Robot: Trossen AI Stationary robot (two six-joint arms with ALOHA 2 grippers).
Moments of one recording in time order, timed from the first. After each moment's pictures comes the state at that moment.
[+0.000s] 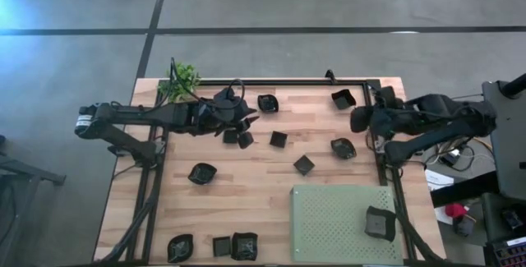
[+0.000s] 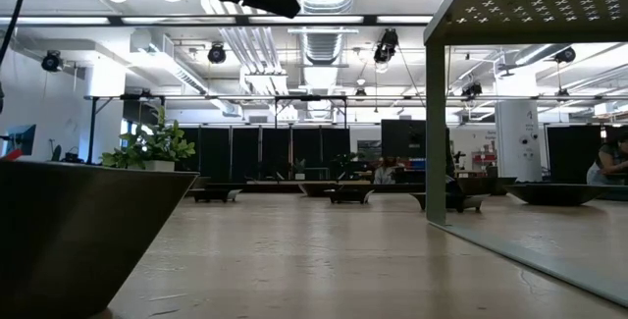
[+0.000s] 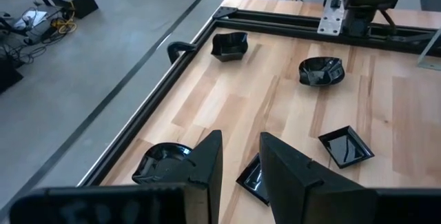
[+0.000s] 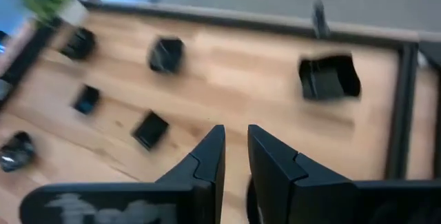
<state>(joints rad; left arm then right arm) 0.02 1.33 1.24 -0.40 -0.42 -0.10 0.13 0.96 1.27 -1.41 0.66 1.30</state>
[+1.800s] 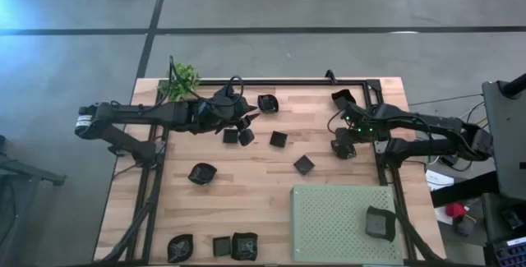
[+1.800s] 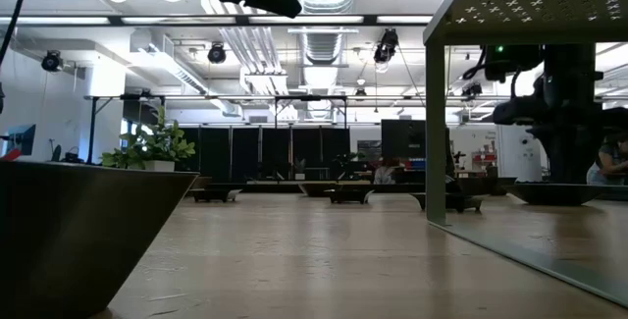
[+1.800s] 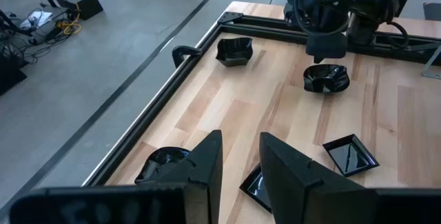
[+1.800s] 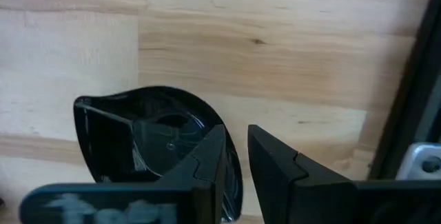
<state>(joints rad) 0.04 1.33 1.24 -0.38 -0.42 -0.10 -0.53 1.04 0.53 -0.94 -0.01 0.97</state>
